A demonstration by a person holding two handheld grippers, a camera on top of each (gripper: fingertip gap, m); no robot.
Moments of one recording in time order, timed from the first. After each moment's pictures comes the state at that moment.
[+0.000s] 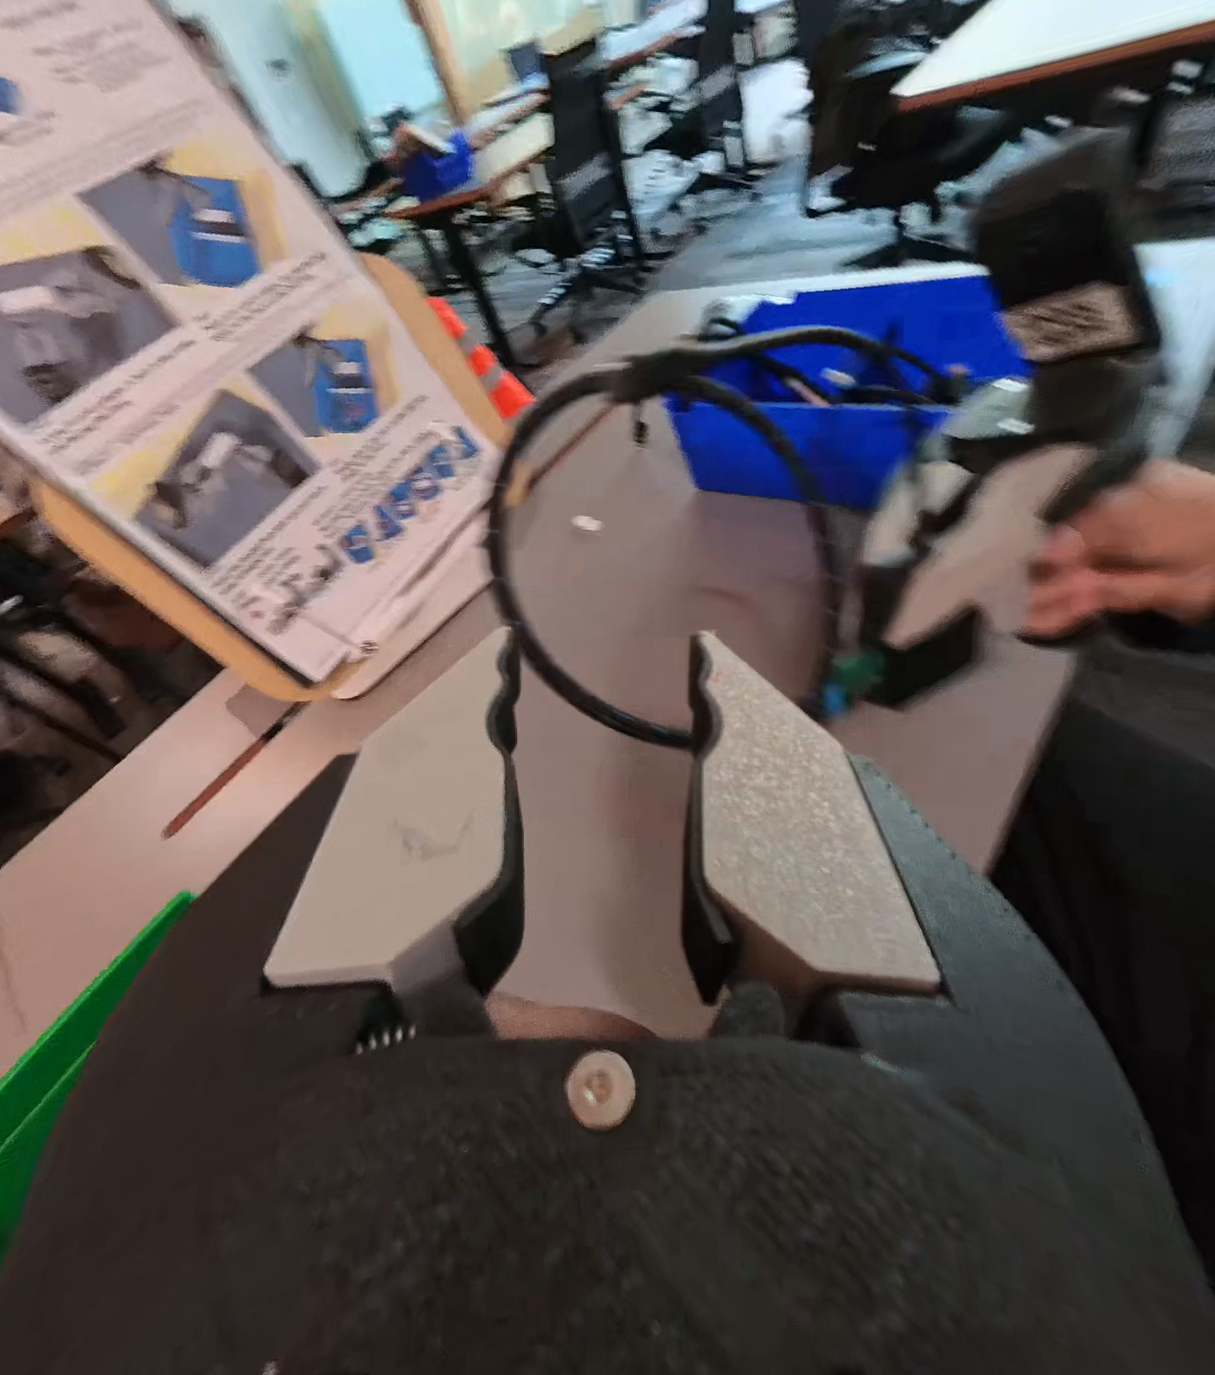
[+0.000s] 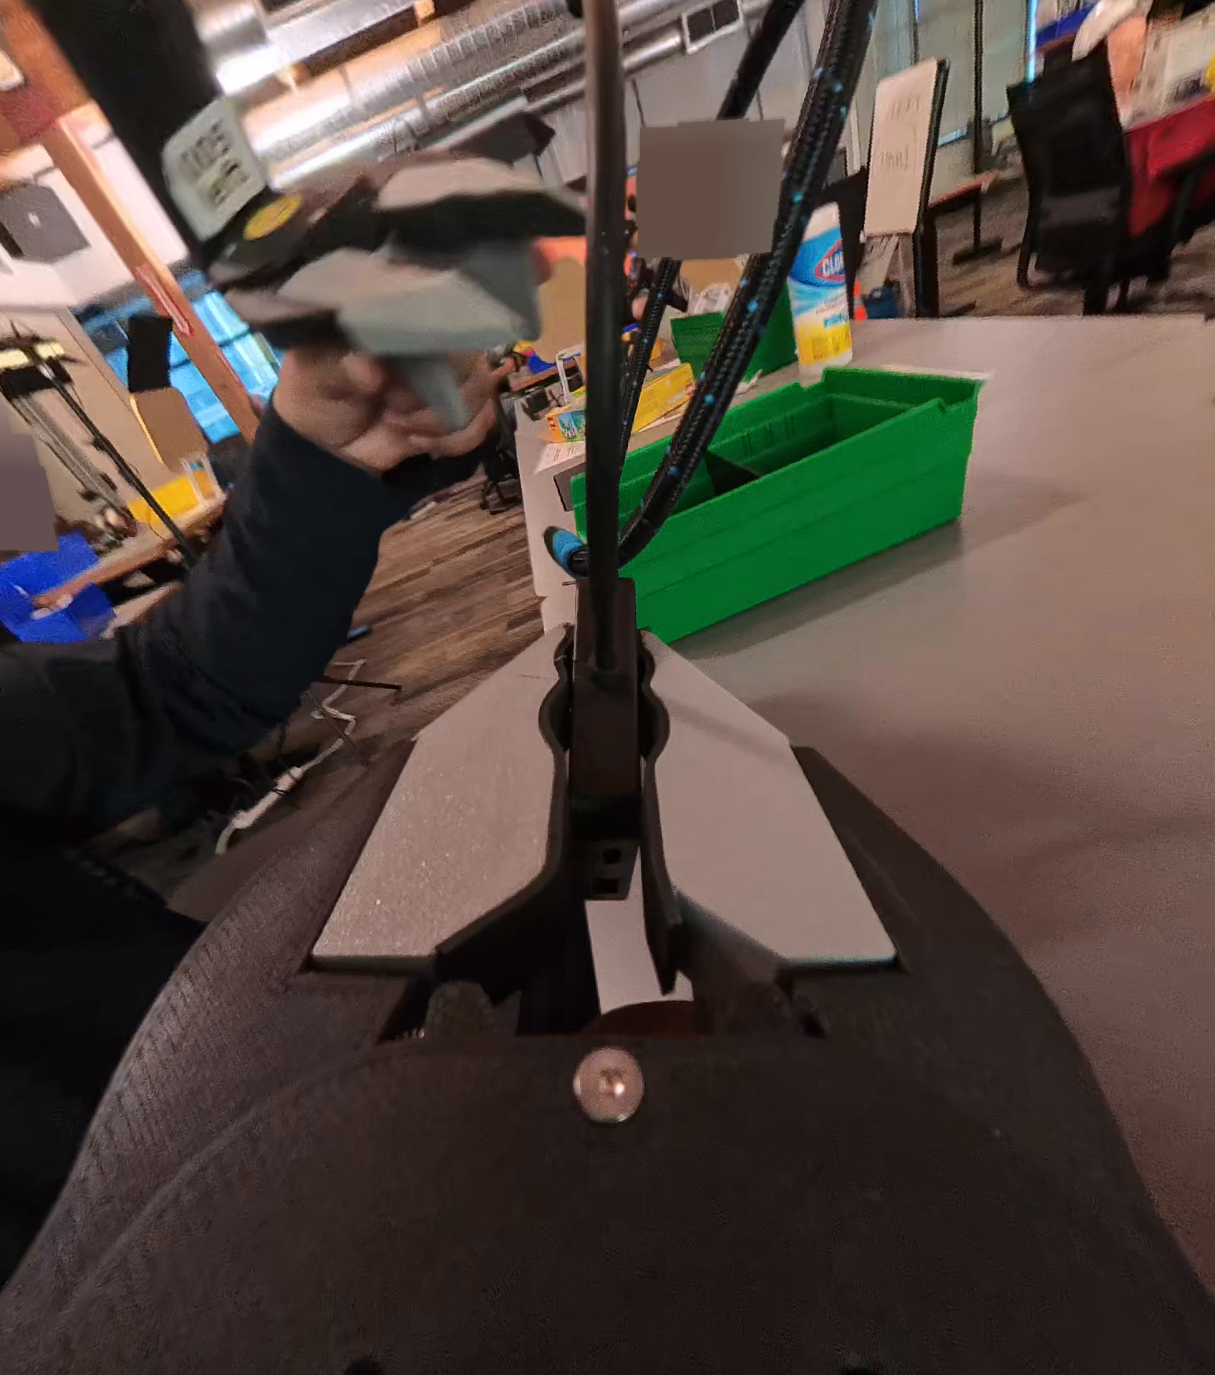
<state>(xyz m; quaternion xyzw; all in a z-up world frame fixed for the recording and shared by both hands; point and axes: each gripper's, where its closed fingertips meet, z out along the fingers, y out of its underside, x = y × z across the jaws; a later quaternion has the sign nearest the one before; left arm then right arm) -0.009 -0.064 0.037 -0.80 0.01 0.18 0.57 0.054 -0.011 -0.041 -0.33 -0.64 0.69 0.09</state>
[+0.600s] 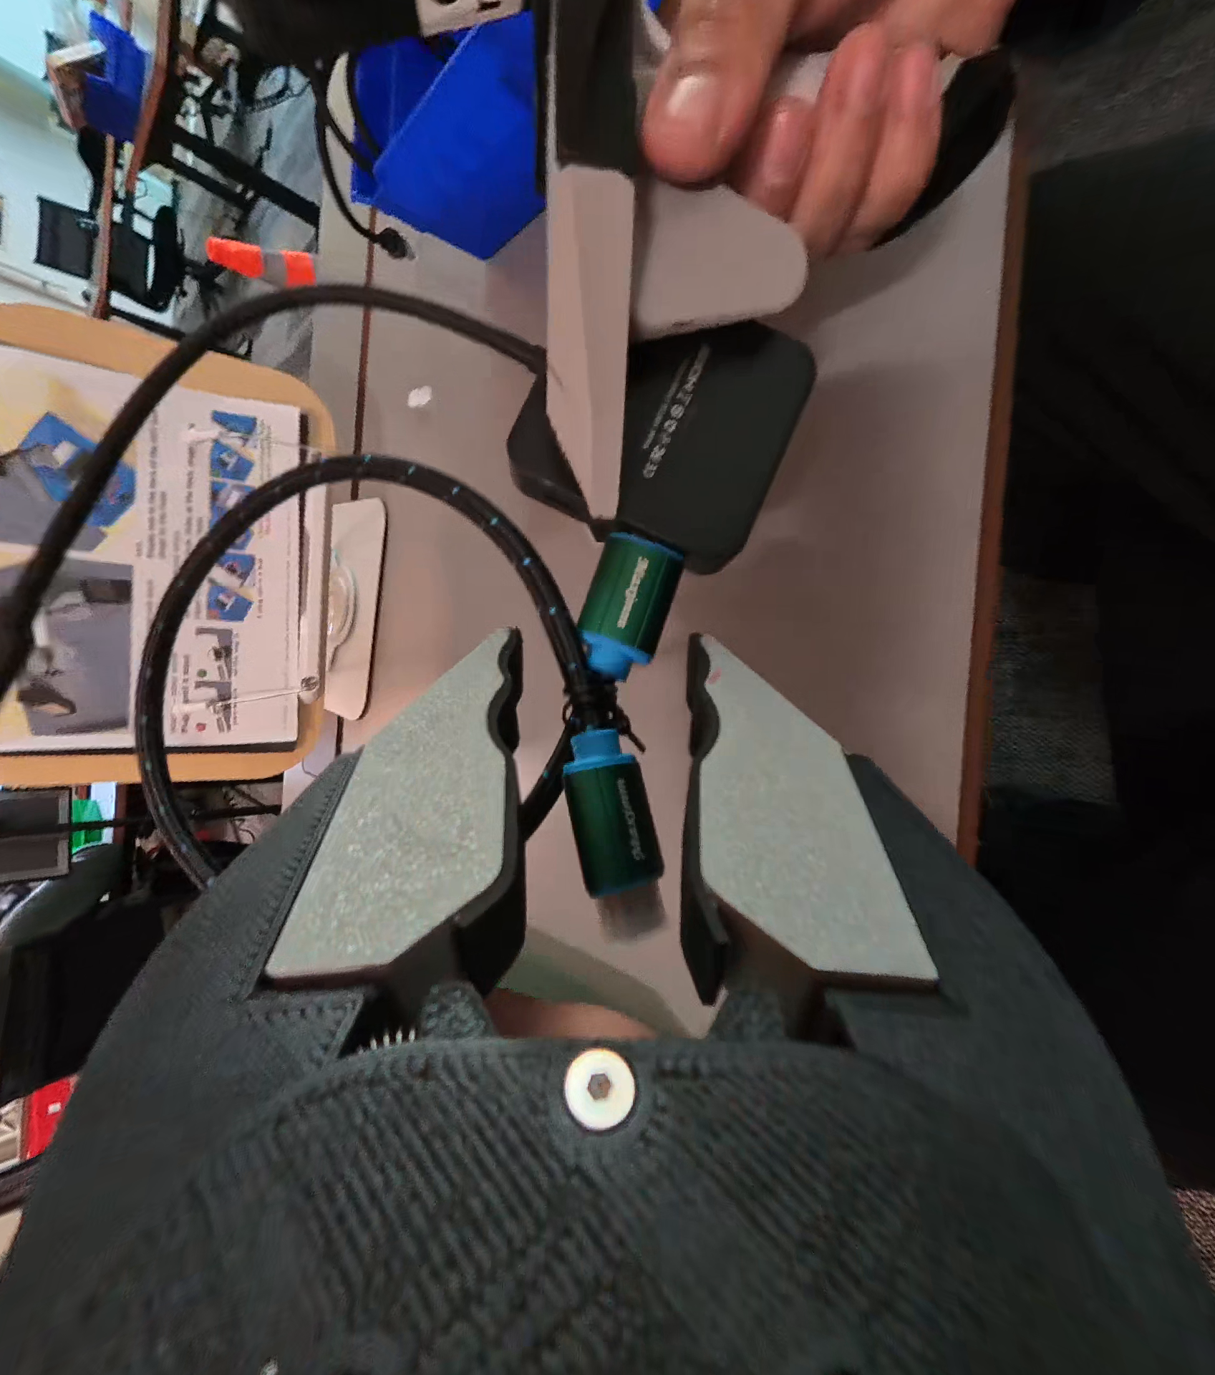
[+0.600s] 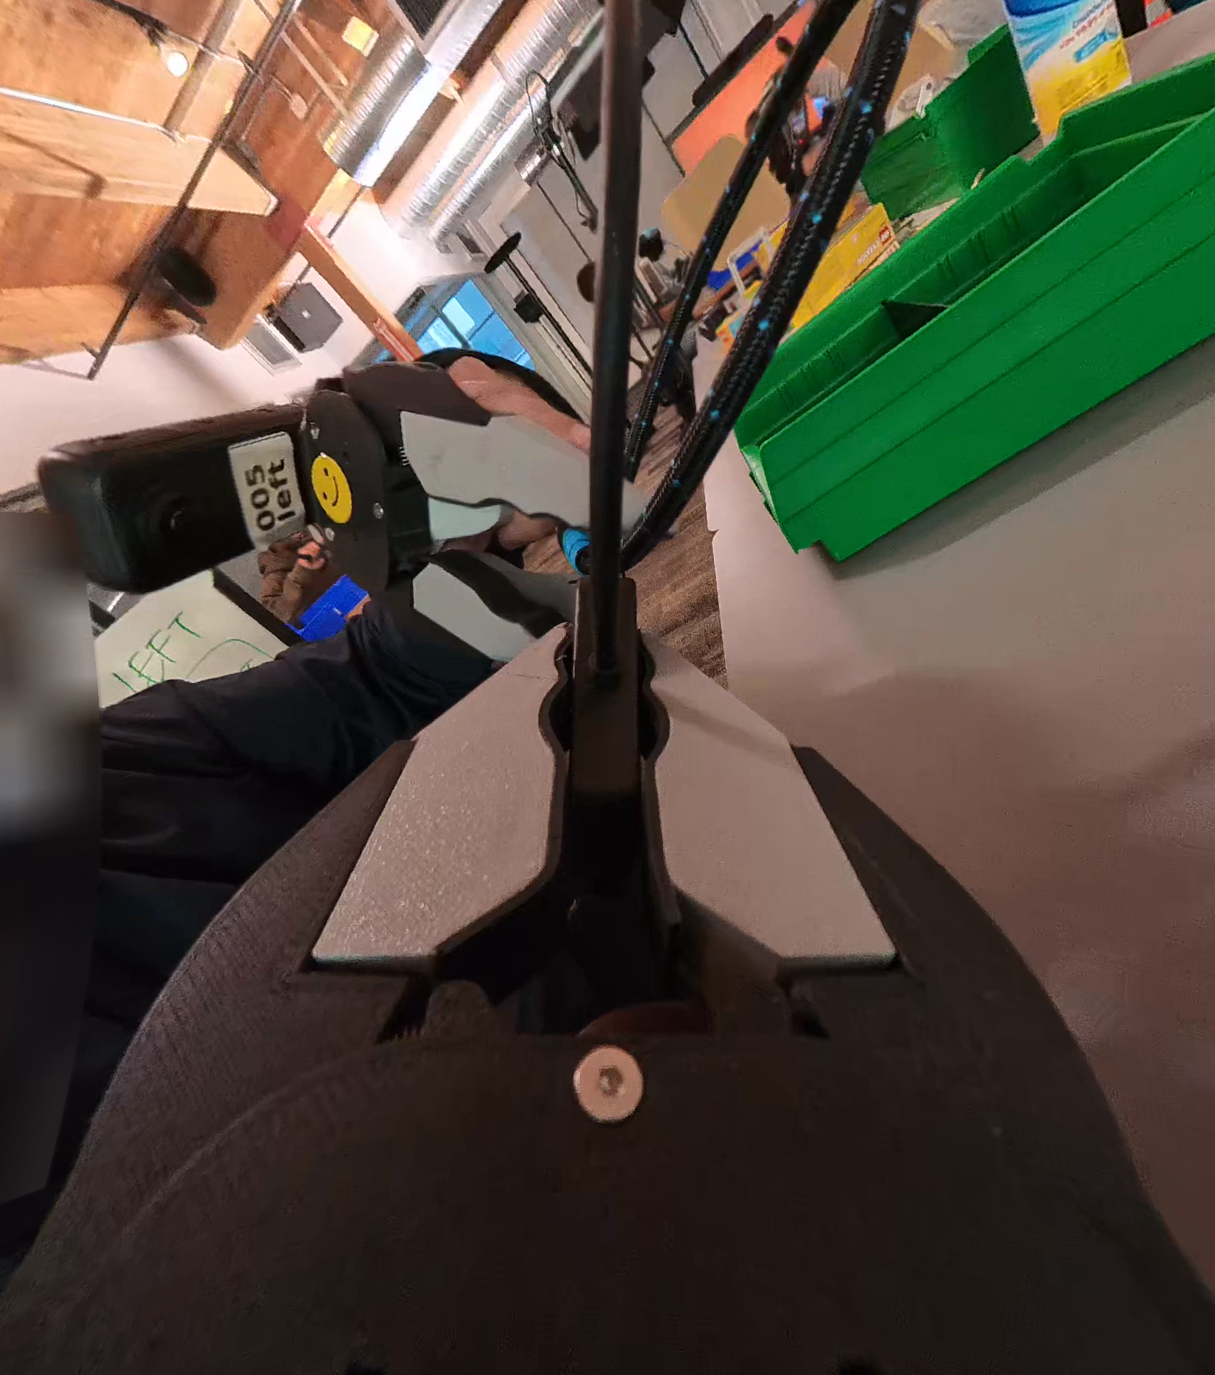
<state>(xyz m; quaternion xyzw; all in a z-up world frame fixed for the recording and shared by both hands) 0.051 -0.045 -0.076 -0.85 0.27 0.30 0.35 0.066 -0.038 -0.061 -0.34 -0.61 0.70 -0.12</state>
